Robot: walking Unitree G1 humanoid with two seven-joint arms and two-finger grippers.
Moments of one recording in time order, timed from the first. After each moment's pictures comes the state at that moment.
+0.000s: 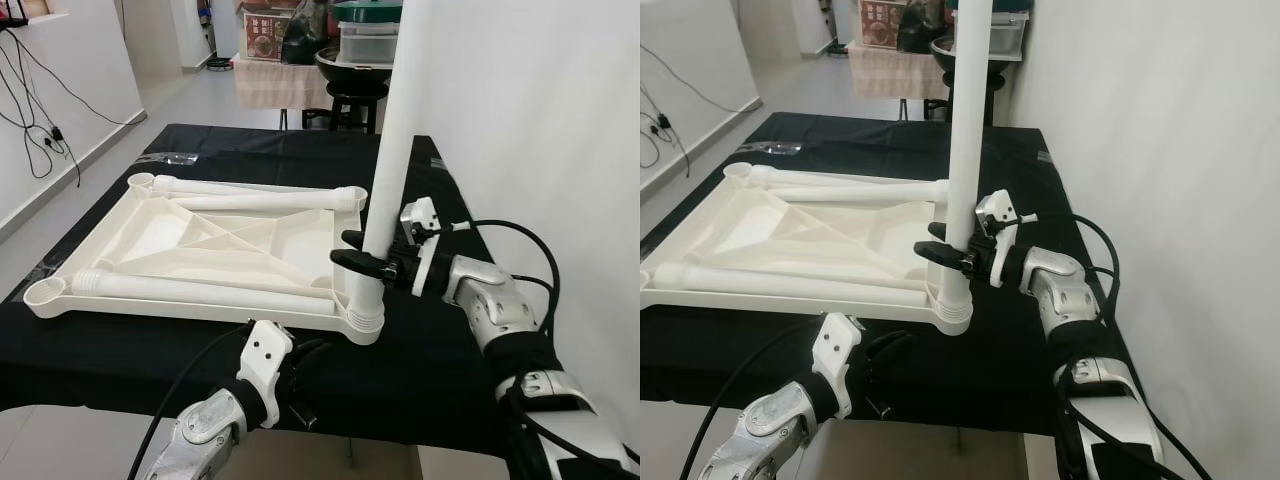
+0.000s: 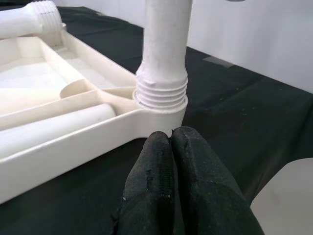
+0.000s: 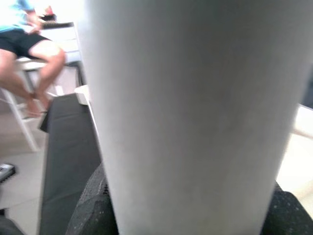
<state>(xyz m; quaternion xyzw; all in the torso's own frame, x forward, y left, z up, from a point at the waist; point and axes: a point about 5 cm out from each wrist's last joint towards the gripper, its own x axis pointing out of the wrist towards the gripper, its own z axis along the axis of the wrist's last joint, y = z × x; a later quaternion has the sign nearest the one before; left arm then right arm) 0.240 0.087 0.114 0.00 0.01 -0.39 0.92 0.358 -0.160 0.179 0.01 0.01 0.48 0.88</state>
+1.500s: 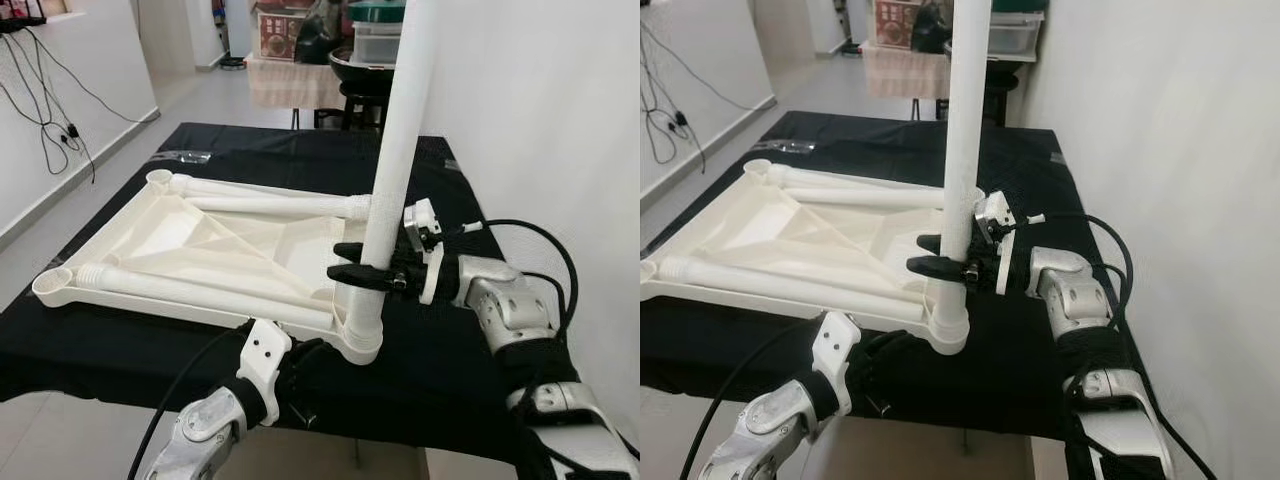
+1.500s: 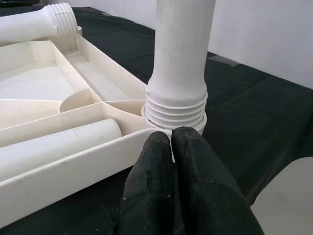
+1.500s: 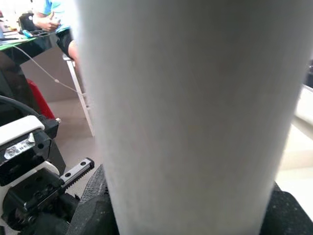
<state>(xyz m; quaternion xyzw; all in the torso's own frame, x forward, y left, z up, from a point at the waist) 0.242 0.087 0.114 0.00 0.01 -0.39 0.92 0.348 -0.147 0.198 0.02 0.03 0.60 0.80</state>
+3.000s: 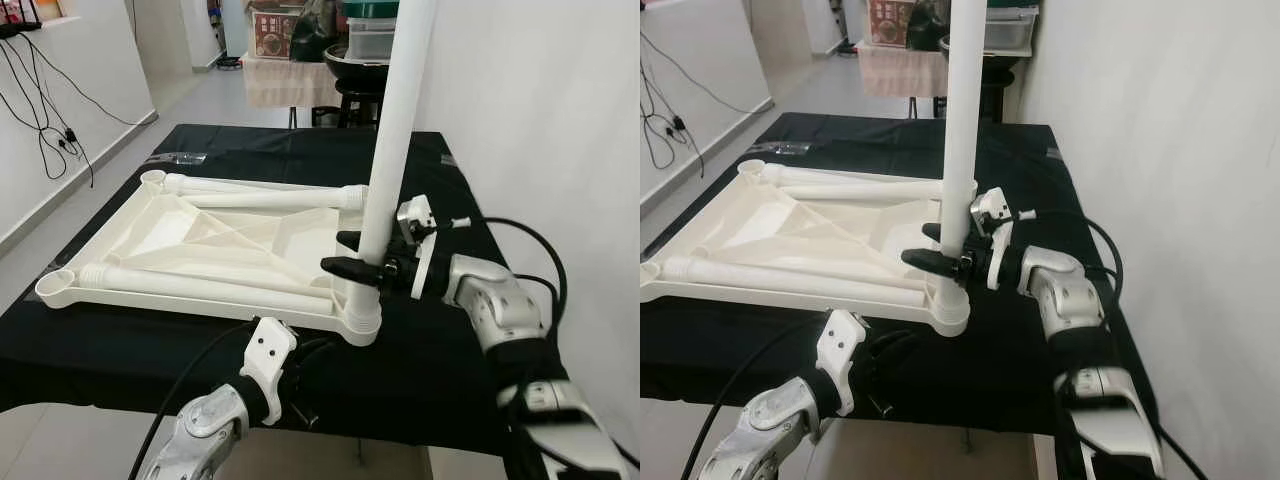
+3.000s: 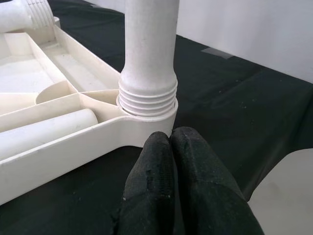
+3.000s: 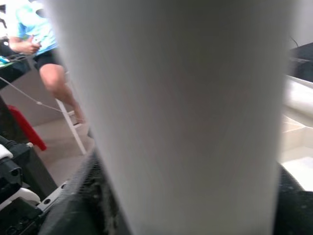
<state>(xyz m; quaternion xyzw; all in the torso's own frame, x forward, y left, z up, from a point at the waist) 0.244 0.085 0.115 0.01 0.01 -0.40 0.92 0.355 -0.134 0.197 0.05 0.03 0.57 0.82</state>
